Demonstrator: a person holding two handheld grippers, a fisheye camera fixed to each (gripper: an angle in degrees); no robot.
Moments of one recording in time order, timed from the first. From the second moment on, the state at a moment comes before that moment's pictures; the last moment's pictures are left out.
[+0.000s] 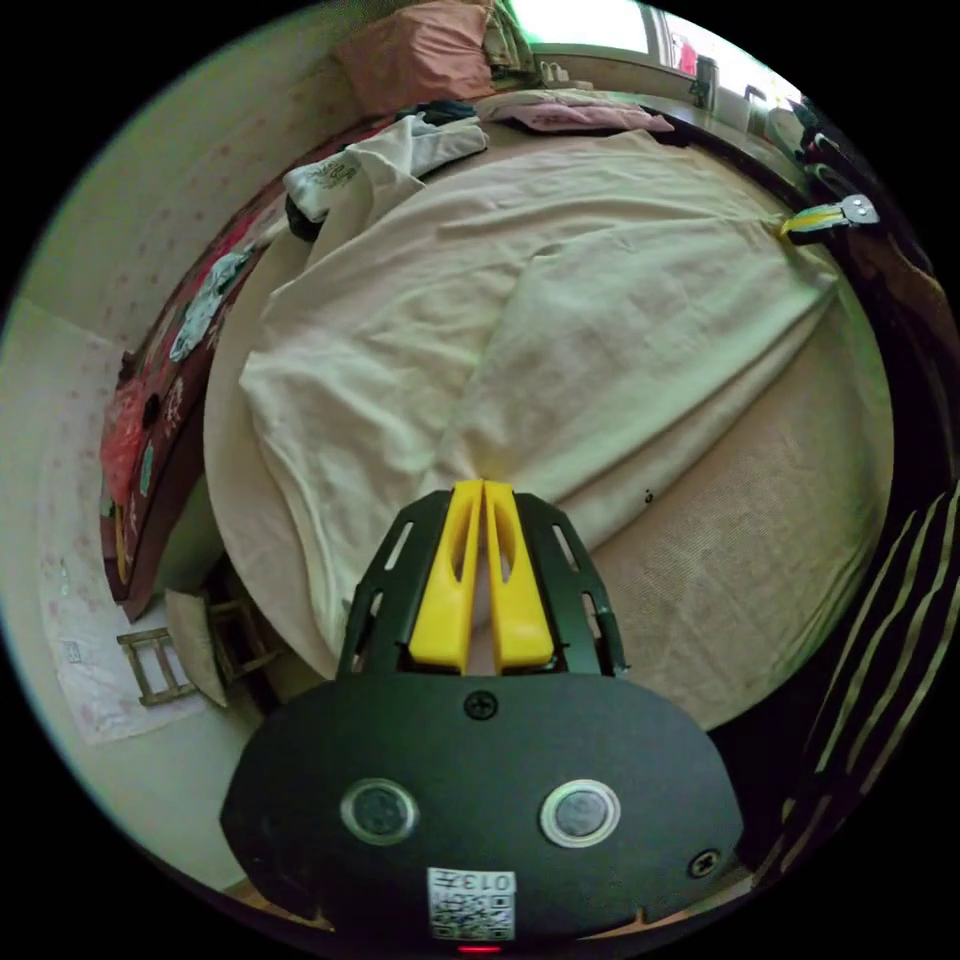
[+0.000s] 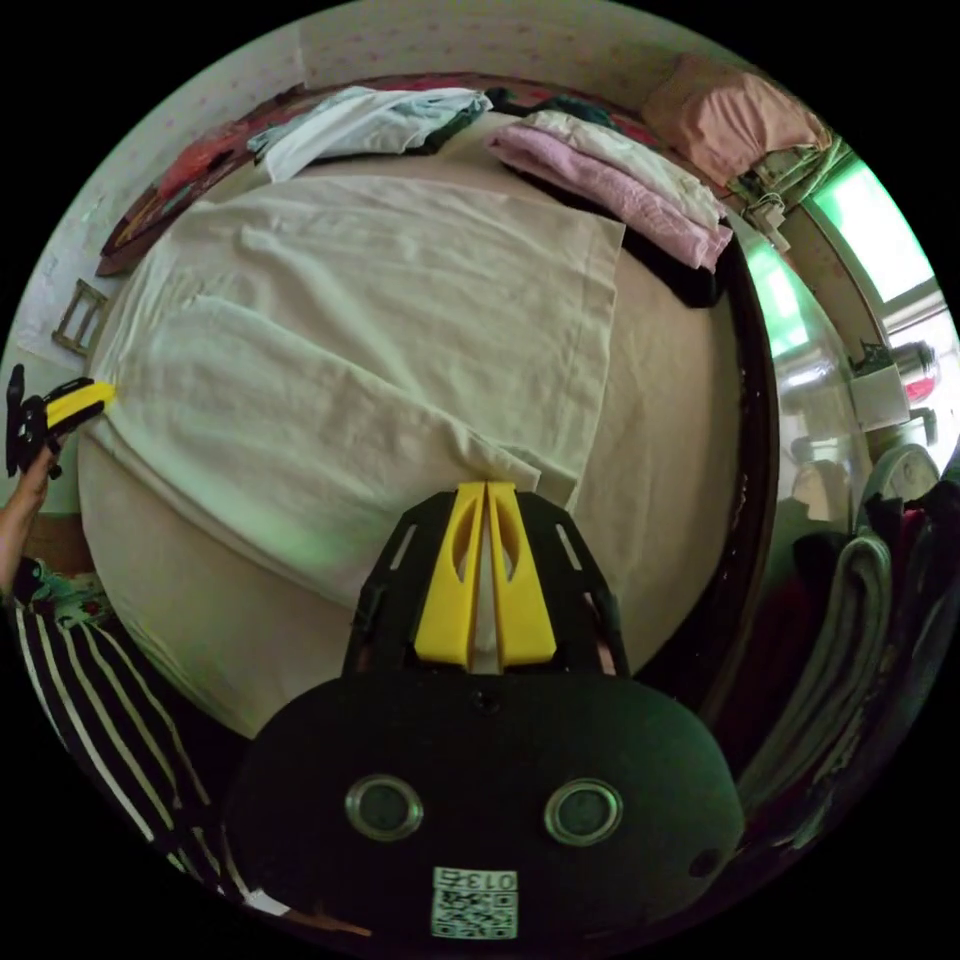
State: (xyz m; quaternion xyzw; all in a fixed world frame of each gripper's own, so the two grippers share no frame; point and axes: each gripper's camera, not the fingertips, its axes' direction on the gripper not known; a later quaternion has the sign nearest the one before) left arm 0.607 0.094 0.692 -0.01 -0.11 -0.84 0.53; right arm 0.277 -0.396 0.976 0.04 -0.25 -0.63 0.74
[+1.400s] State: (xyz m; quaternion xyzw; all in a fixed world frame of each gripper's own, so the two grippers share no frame) left arm 0.584 0.436 0.711 0.15 -0.09 -0.87 0.46; right arm 0.059 -0.507 0.871 0.11 -0.19 -0.77 0.60
